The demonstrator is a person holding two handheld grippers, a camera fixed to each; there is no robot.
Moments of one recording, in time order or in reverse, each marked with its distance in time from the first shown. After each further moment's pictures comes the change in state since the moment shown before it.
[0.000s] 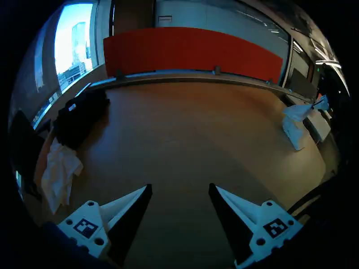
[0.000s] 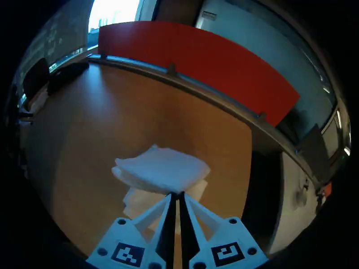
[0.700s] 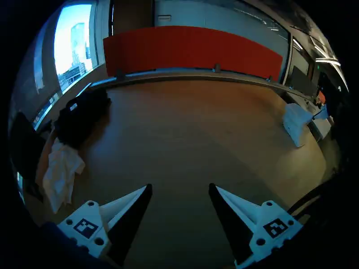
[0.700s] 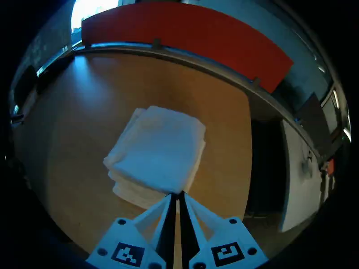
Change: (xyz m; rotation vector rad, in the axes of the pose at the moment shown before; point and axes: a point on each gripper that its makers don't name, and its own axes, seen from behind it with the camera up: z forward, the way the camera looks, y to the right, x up) left arm -0.007 -0.004 -0.006 0.010 -0.012 0.010; right arm -0.070 0.007 0.021 -0.024 -0.130 0.107
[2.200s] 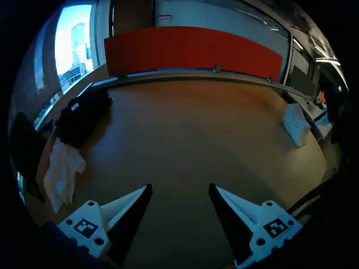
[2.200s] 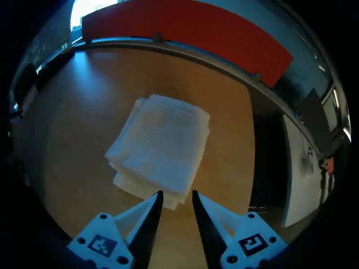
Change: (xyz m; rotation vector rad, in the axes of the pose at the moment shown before) left arm -0.001 -0.003 -0.002 0.006 0.004 0.002; right arm -0.019 -0.010 0.000 -0.006 -0.009 0.000
